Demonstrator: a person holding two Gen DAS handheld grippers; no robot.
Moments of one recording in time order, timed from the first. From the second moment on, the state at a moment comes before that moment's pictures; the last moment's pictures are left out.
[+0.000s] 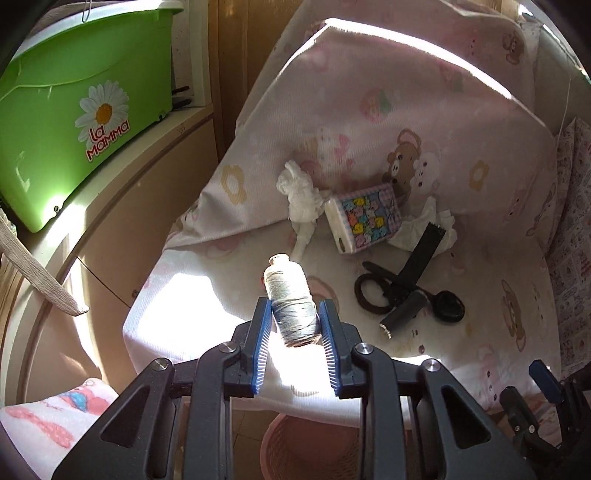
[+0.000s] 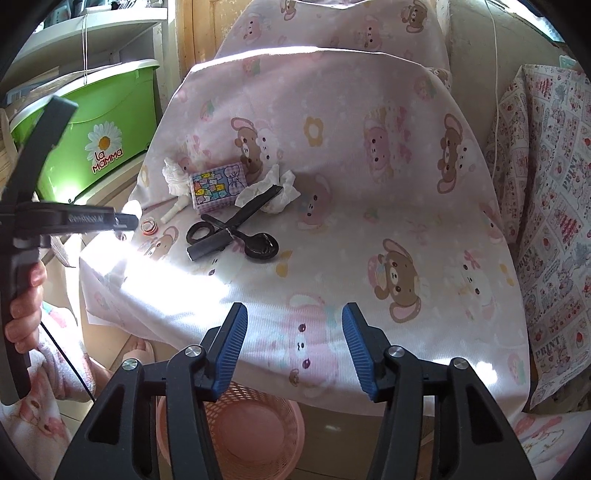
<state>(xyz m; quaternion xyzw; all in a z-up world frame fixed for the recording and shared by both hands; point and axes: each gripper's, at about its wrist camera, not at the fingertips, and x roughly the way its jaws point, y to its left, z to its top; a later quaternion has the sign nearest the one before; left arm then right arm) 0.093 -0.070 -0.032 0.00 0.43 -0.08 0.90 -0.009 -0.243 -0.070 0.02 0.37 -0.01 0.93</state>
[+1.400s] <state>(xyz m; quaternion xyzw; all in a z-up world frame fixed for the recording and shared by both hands) 0.052 -0.053 -0.019 0.02 0.34 -0.09 0.94 0.082 -0.256 -0.082 0.10 0.36 0.03 0.93</state>
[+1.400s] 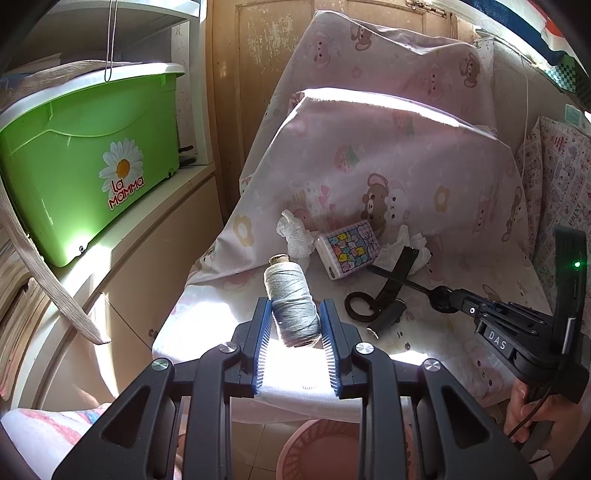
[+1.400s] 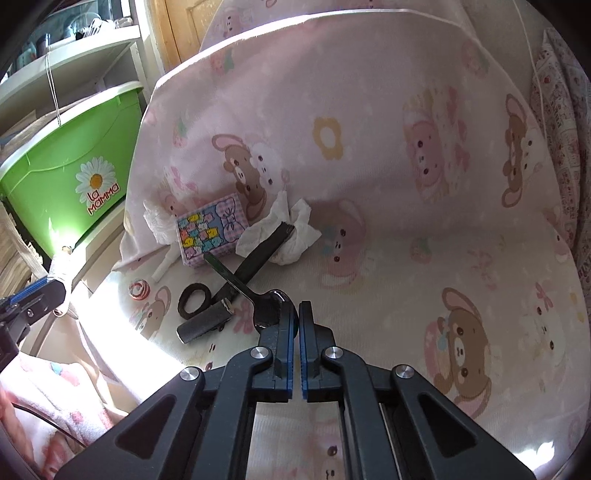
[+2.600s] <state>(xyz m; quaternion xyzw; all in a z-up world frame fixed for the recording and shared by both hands) -0.003 -0.051 -0.059 -0.03 0.44 -0.17 0.88 -0.039 -0.209 -0.056 0.03 0.39 0.07 0.92</state>
